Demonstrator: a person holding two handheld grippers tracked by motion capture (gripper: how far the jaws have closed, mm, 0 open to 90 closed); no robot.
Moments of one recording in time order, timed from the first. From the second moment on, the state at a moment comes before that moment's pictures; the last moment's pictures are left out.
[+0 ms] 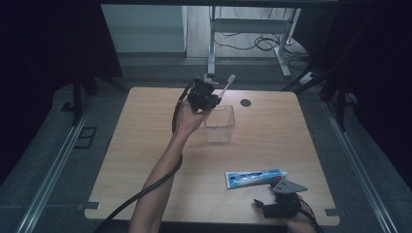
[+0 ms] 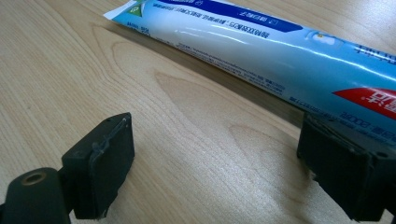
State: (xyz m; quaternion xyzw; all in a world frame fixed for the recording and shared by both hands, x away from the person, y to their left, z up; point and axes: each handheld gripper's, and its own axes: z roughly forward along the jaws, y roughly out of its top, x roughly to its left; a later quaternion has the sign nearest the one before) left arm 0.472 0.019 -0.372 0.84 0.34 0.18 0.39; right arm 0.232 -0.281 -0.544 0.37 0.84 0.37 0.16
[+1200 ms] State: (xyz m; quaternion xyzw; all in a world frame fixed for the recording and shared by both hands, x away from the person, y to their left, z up) left arm 0.483 -0.008 -0.439 0.85 0.34 0.19 0.36; right arm 0.232 -0.281 -0.544 0.37 0.84 0.37 0.16
